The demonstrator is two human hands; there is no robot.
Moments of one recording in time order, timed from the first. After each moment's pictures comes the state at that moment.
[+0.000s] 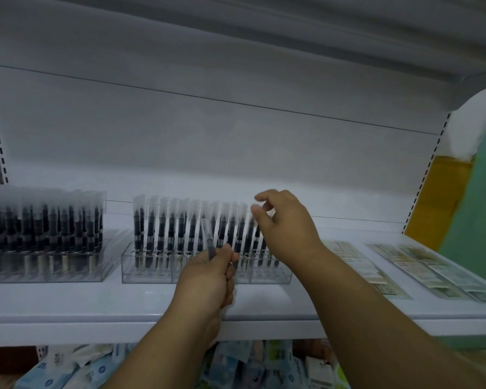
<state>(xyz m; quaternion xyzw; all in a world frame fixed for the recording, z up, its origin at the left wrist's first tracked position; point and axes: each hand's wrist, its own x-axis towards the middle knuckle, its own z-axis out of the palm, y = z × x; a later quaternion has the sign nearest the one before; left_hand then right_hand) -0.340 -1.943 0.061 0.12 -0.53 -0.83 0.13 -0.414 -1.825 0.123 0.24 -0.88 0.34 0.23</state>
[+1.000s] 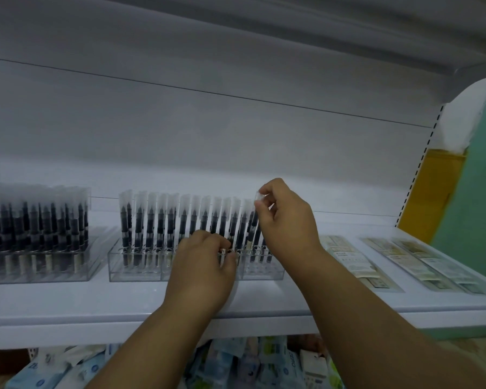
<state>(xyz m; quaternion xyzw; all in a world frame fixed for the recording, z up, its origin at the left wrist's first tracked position) -0.359 -1.955 0.046 0.04 -0.89 -0.30 0.35 -0.425 -1.815 0.110 0.25 -0.83 0.38 0.32</state>
